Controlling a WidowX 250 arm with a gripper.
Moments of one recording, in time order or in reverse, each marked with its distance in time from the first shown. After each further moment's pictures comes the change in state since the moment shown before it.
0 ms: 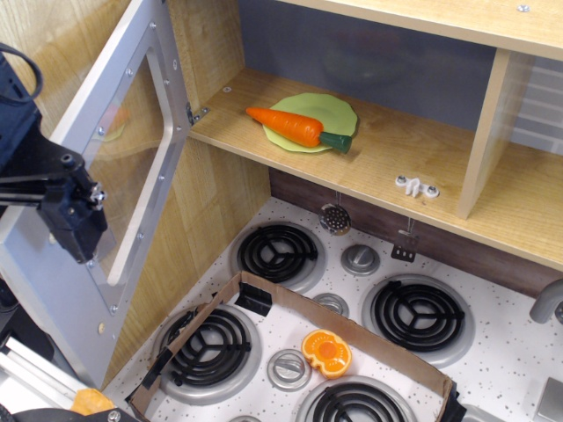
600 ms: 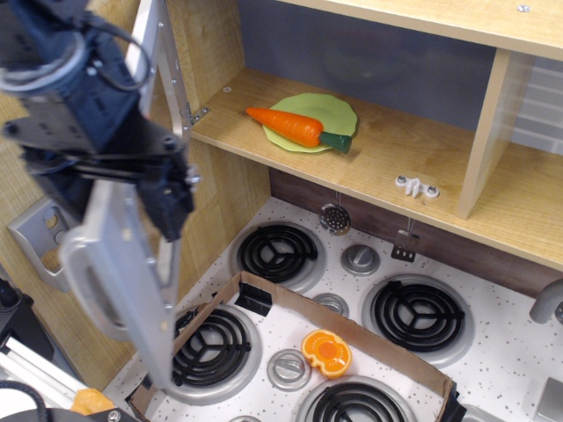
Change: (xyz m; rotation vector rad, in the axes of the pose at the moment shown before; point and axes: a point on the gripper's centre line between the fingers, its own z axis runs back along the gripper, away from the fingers) arm 0.022 -0.051 -0.005 -0.048 -0.022 -0.125
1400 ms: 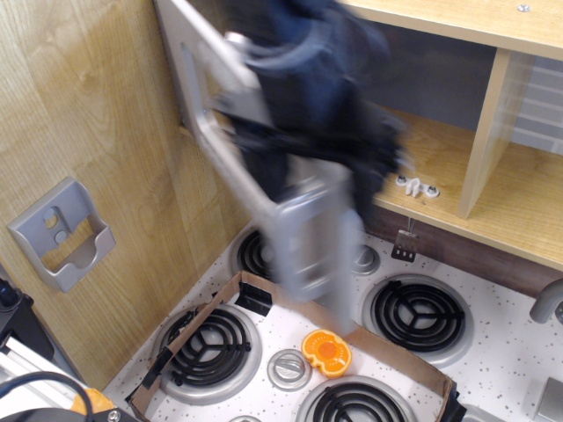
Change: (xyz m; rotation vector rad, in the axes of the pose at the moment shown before) arm 0.030 -0.114 -0.016 -0.094 -0.002 -0.183
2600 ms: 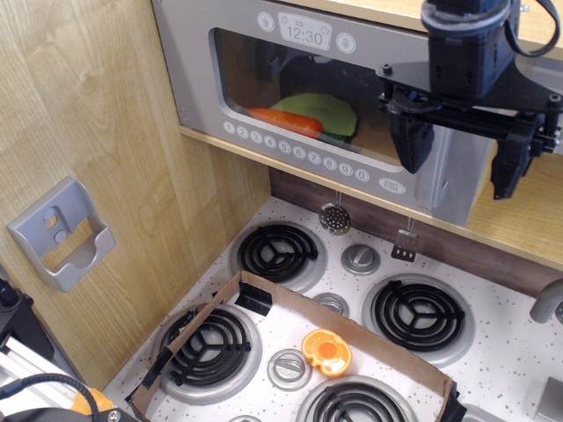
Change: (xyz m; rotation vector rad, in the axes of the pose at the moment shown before) arm 0.064 -0.049 -0.029 -0.040 0.046 -0.141
